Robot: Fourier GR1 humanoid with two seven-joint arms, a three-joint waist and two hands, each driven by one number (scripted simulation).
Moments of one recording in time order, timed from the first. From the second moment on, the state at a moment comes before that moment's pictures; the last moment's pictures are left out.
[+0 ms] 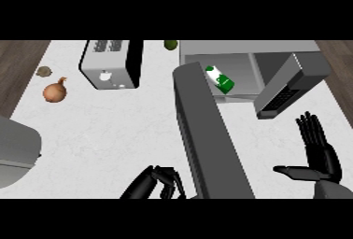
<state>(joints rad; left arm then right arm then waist) 0.01 0.15 -0.65 -1.44 -0.15 0.06 -0.26 -0.22 -0.27 -0.32 -0.70 0.00 0.34 -0.91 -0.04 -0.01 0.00</state>
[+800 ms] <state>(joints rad) -0.37 0.01 -0.90 -1.07 0.04 0.31 -0.24 0.03 -0.32 -0.24 -1.24 -0.25 0.50 -0.65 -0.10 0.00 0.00</state>
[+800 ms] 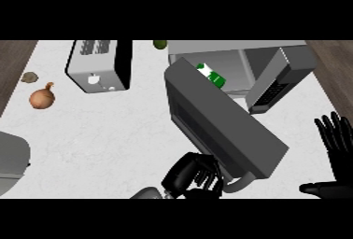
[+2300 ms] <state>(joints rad) -0.82 0.00 -0.79 -0.92 0.50 0.65 -0.41 -0.08 -0.42 -0.20 -1.51 -0.50 0.62 -0.43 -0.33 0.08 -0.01</state>
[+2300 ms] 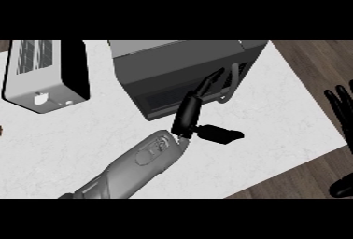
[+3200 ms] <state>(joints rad) -0.90 0.00 -0.81 -0.83 0.62 0.68 -0.53 -0.17 -0.48 -0.20 -1.51 -0.63 0.68 -0.35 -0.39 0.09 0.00</state>
